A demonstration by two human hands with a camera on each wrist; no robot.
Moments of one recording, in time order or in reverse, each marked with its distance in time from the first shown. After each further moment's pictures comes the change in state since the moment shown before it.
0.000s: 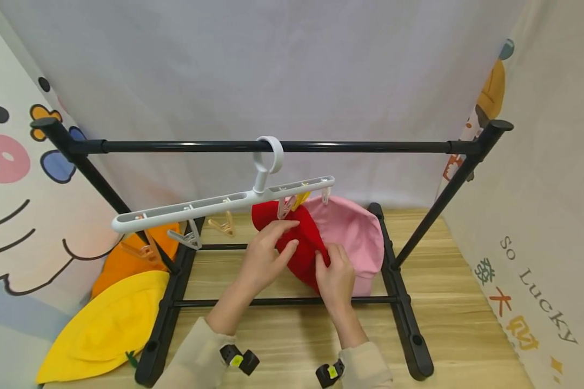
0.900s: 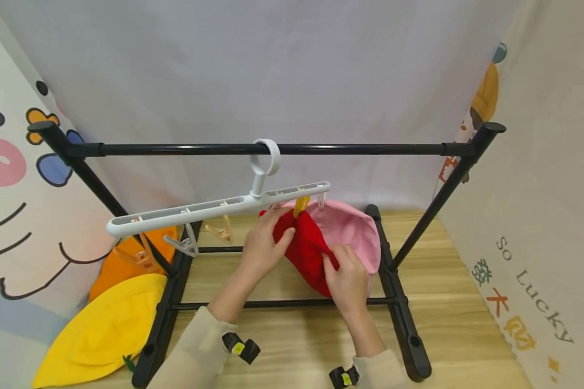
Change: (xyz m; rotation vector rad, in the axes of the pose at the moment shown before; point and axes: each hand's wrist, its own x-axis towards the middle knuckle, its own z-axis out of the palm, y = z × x) left_hand 0.022 -0.005 0.005 0.010 0.029 -0.099; right_hand 0.015 -0.002 -0.036 -0.022 -0.077 -0.089
